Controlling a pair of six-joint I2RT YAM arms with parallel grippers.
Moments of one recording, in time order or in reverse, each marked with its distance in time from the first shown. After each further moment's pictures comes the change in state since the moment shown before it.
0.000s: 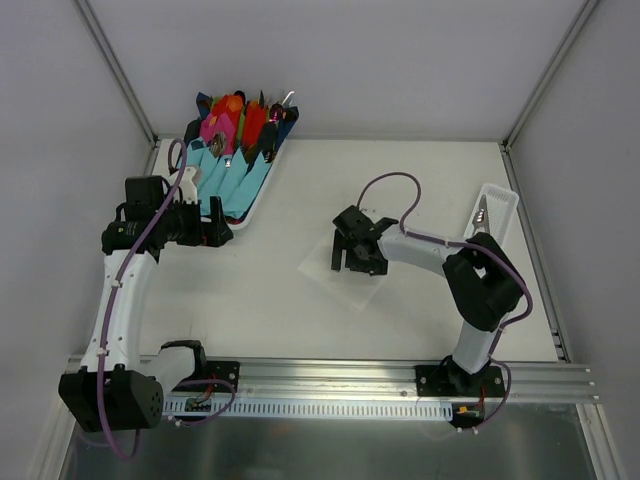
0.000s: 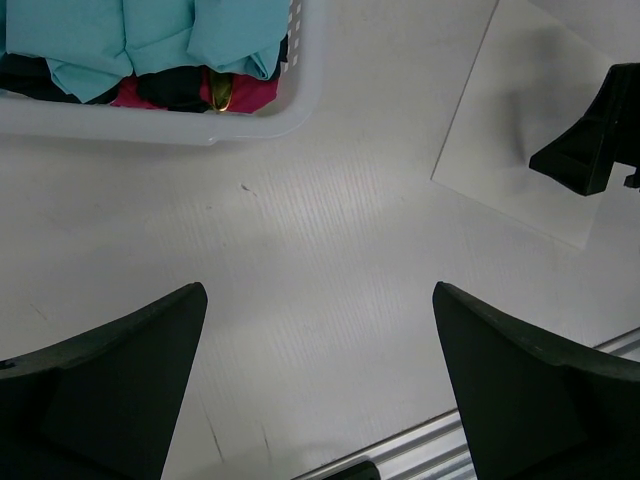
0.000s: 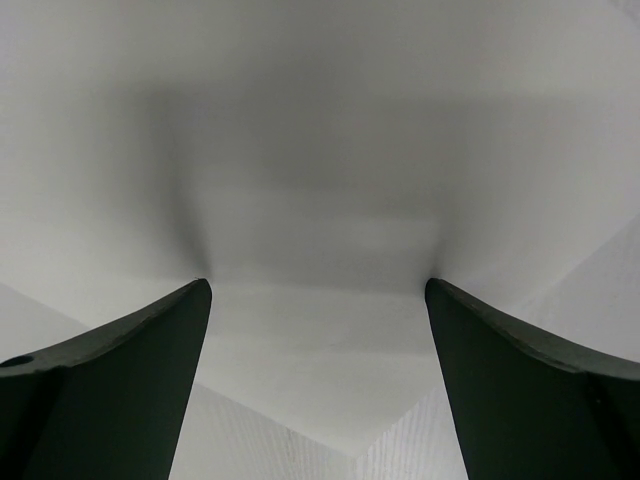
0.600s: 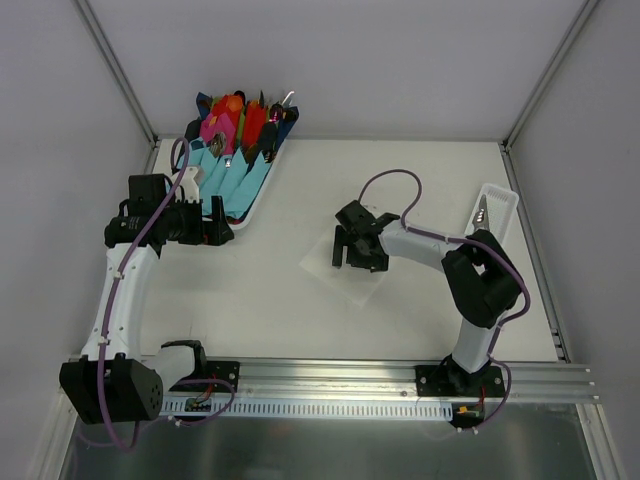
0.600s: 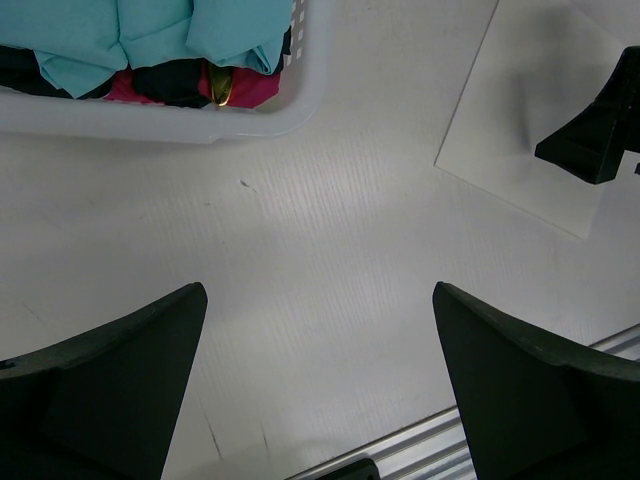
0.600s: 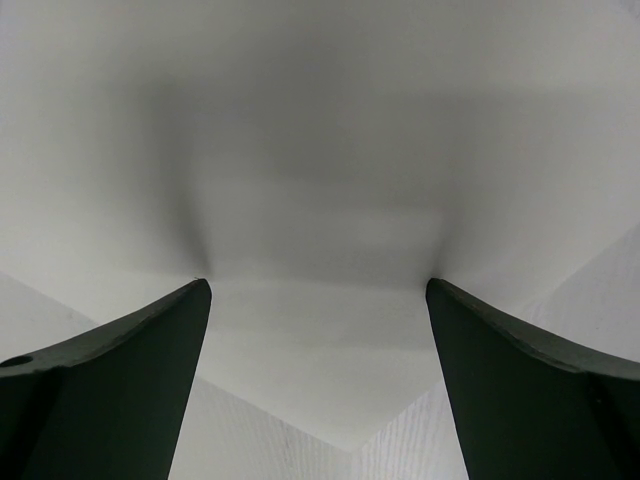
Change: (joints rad) left arm 0.000 0.047 0.003 0.000 0.002 0.001; right arm -0.042 0.017 0.032 -0.005 -0.030 -0.034
